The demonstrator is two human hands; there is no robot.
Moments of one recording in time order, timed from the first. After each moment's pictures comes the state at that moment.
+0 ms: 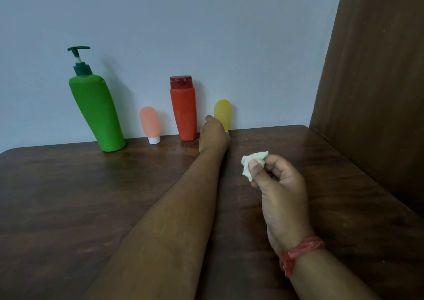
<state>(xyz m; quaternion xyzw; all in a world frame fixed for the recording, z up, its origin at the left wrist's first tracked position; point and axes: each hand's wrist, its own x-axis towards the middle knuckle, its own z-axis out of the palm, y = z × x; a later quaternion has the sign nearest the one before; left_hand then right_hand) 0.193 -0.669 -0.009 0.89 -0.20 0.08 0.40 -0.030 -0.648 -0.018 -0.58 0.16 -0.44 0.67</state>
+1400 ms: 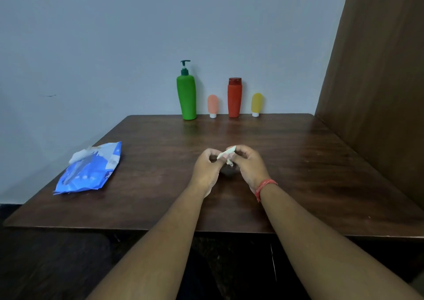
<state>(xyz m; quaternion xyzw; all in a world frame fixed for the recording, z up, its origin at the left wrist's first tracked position) -0.074 -0.352 -0.013 0.71 -0.16 -0.06 0.68 -0.127 -0.474 -0.004 -0.70 0.07 -0.22 0.67</state>
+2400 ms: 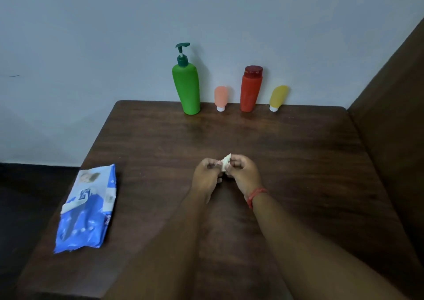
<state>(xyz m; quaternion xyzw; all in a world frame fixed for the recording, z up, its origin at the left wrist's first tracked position) 0.051 -0.388 0.032 0.72 0.08 -0.23 0.65 0.011 -0.501 0.024 -0.66 0.25 -0.06 0.70</state>
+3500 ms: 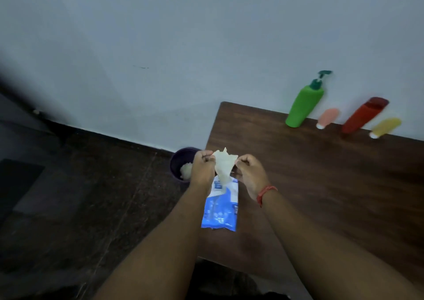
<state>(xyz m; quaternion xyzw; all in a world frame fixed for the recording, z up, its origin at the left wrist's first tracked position) 0.141 -0.052 0.122 0.69 0.20 -0.11 0.69 0.107 -0.184 0.124 -0.63 0.24 0.05 0.73</state>
